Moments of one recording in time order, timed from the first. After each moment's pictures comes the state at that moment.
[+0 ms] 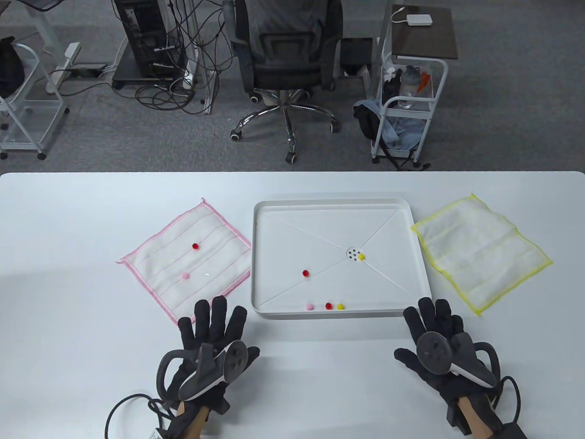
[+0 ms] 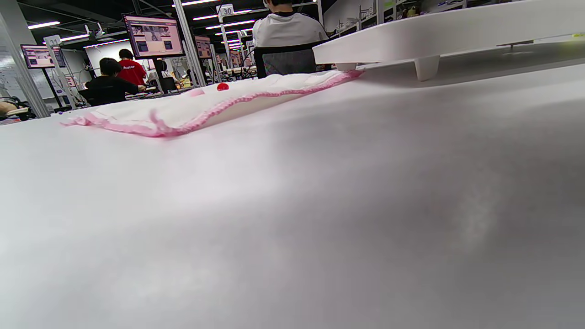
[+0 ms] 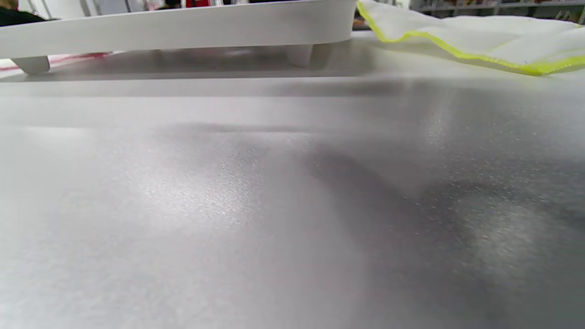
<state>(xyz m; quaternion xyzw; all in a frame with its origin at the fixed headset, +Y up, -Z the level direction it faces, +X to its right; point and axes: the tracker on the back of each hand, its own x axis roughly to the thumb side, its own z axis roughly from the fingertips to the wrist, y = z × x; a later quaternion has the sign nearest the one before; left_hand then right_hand) -0.181 -0.738 -0.225 -0.06 -0.08 -0.07 0.99 0.248 -0.757 -0.232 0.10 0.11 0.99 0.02</state>
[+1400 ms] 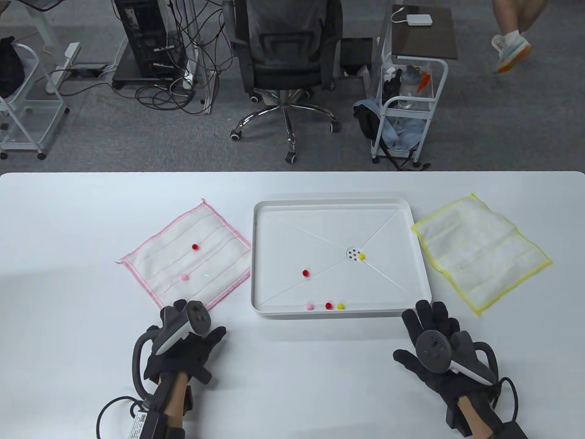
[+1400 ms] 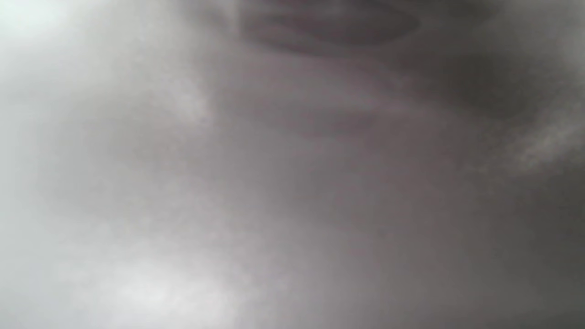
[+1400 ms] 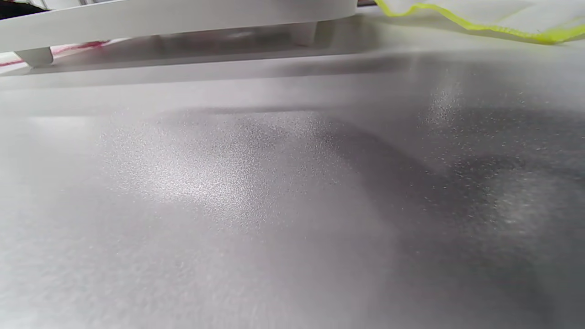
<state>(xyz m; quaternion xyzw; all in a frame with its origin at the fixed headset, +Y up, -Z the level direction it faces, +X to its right) -0.251 -0.777 -0.281 -0.32 0.07 0.02 0.94 0.250 -0.766 -0.235 0.10 0.15 0.98 0.04</state>
